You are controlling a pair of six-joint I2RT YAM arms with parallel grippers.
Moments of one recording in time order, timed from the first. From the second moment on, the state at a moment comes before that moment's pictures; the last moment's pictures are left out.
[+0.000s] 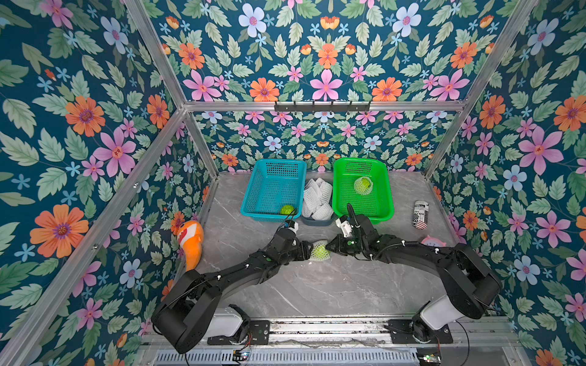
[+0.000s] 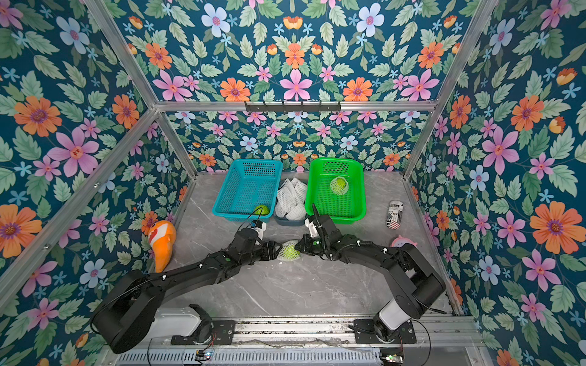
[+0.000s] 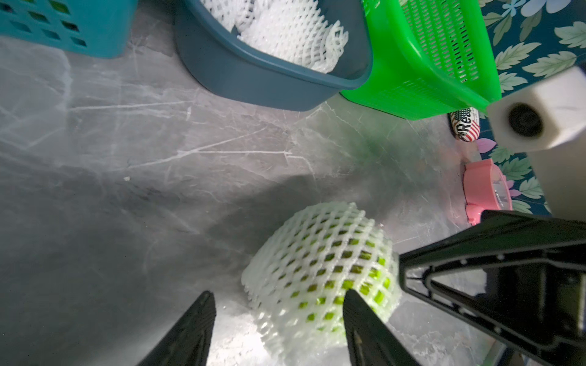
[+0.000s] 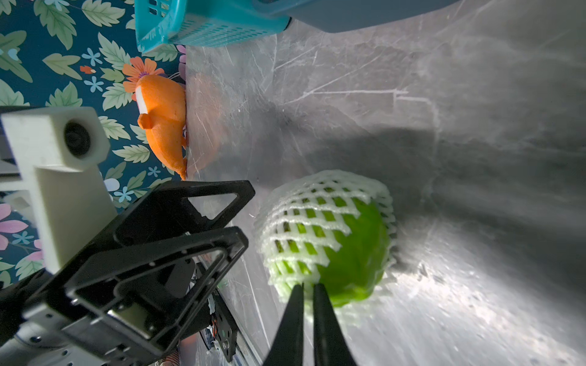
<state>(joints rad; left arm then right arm) -0.69 1.32 0.53 0.12 0.09 -0.66 0.64 1.57 0.79 0.04 -0.48 0.81</state>
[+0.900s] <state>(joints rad) -0.69 1.36 0.62 0.16 0.15 -0.67 0.58 1.54 0.69 0.04 -0.38 0.81</state>
